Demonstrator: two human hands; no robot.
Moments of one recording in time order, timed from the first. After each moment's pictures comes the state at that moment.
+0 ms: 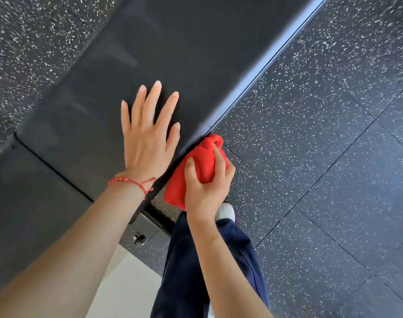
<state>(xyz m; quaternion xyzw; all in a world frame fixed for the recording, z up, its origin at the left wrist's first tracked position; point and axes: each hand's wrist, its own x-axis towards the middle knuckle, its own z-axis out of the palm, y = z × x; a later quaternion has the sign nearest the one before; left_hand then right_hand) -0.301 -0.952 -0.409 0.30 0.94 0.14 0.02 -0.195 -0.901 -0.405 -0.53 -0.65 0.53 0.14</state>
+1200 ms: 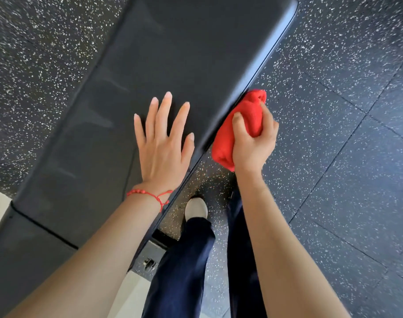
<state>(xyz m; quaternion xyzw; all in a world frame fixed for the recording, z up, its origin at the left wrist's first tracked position) -0.337 -0.867 -0.400 0.34 0.93 0.15 0.03 -0.274 -0.737 -0.409 -0.57 -0.62 0.50 0.22</state>
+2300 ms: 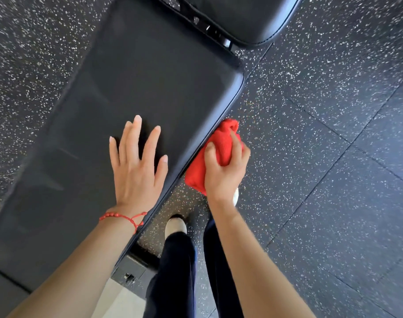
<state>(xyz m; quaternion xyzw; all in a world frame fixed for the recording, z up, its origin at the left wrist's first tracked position) -0.374 -0.771 -0.401 0.32 0.94 0.10 0.05 -0.304 -0.651 -0.423 -0.56 -0.62 0.53 0.17</state>
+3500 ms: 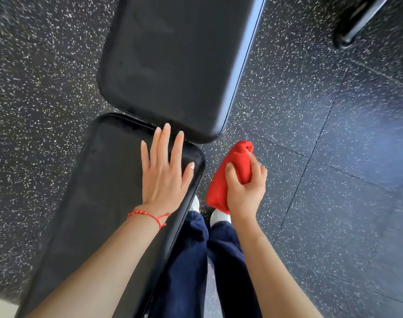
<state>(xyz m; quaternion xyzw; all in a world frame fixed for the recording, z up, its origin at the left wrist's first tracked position) -0.465 -0.621 -0.372 0.44 0.89 0.14 0.09 -0.349 -0.529 -0.360 -0.65 -0.58 0.46 0.18</state>
